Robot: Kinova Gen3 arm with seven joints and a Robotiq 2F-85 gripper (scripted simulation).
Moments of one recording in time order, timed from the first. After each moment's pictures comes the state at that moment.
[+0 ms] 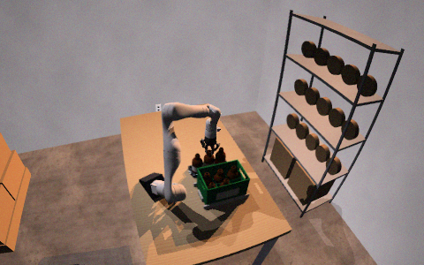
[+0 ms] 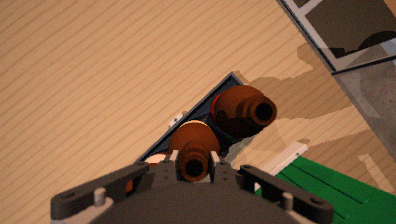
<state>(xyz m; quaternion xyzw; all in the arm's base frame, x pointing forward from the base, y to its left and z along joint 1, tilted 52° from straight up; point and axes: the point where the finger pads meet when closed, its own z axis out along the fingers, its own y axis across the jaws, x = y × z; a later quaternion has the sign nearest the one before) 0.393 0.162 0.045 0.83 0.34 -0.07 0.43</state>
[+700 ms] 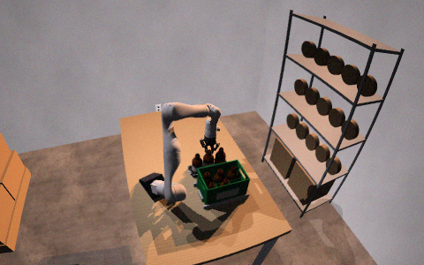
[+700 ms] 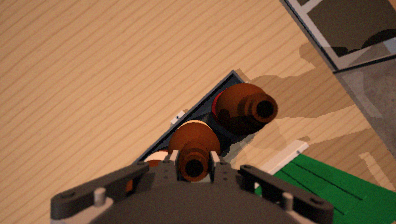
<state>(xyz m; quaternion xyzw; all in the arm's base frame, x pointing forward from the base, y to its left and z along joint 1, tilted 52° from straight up) 0.389 0.164 0.047 0.83 0.34 -0.08 0.43</state>
